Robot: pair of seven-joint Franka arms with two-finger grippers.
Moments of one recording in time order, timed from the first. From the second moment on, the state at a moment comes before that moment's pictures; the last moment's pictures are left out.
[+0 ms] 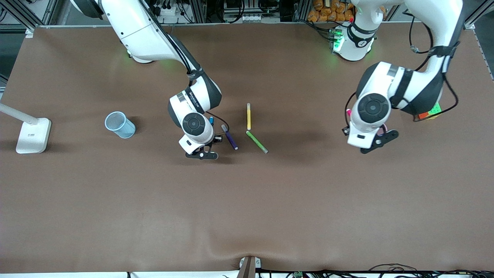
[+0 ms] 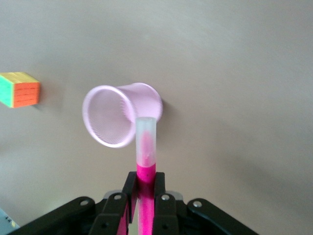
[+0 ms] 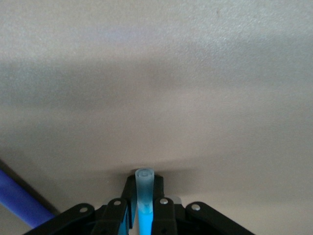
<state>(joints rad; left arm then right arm) 0.10 0.26 -0.44 -1.90 0.34 1.76 -0.96 0.59 0.65 0.00 -1.77 0.09 2.24 0.59</state>
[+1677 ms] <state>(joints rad) 0.00 0.40 -0.46 -2.03 1.02 1.53 -1.97 0.04 0.16 -0.03 -1.84 0.10 1.99 -0.50</state>
